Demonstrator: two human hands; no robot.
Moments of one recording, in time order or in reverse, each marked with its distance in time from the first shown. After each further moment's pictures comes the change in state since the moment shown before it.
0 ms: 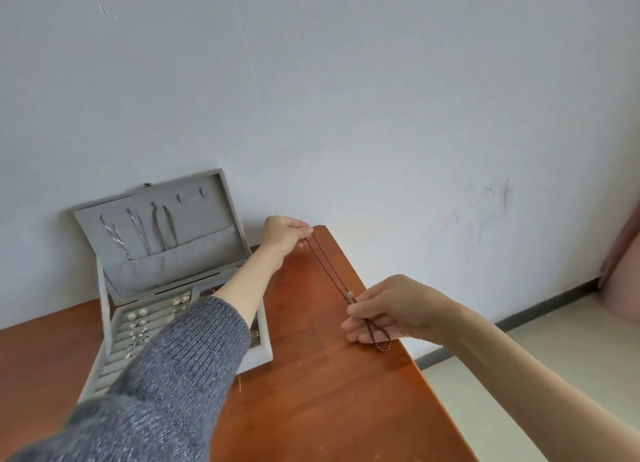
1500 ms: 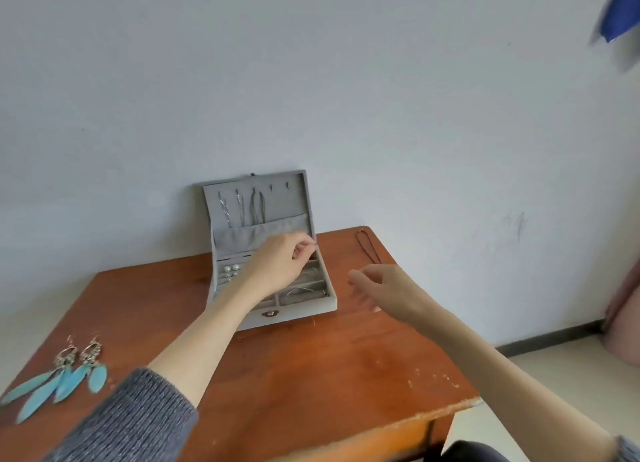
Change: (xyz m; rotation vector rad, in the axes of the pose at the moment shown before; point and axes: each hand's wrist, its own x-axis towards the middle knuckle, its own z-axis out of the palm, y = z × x) left_hand -0.170 0.005 -0.131 0.645 -0.052 0.483; right_hand -0.047 -0.006 0.110 -0.629 0.317 -0.414
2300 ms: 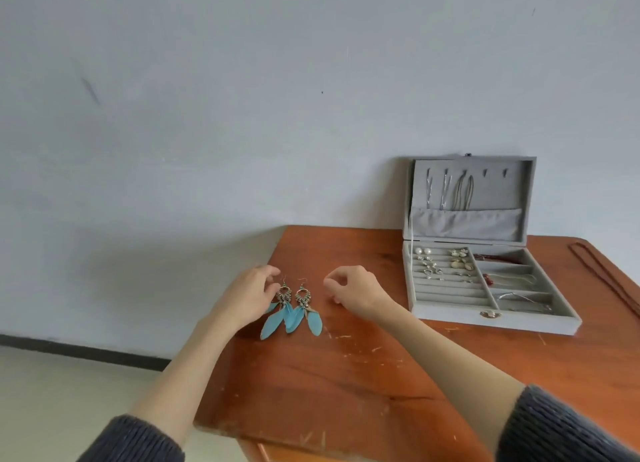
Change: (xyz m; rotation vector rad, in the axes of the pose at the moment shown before) left_hand -0.196 -0.251 -0.109 0.164 0.079 -0.583; right_hand 0.066 -0.138 0.289 -0.085 -0.344 -0.197
